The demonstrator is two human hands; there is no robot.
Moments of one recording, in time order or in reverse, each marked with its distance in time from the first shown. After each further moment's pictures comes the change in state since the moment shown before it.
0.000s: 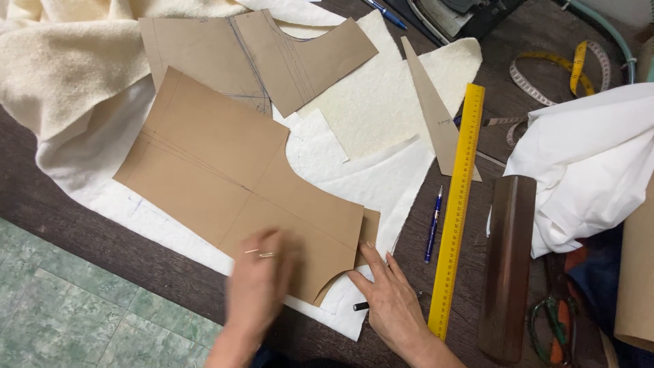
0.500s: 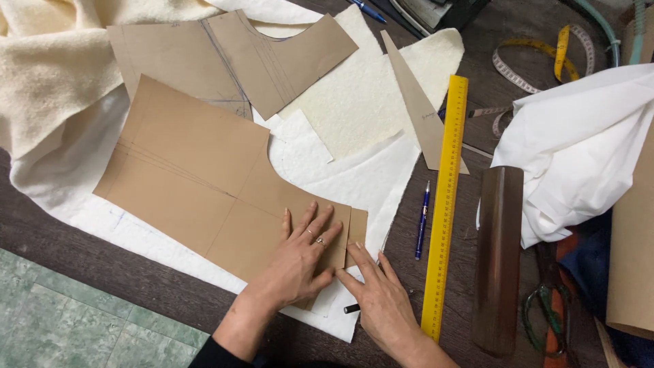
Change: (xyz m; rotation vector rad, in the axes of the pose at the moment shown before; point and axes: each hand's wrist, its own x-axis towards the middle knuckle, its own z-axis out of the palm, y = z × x) left_hand 0.044 0.029 0.044 0.119 -0.515 0.668; right_hand -0.003 0.000 0.000 0.003 0.019 0.017
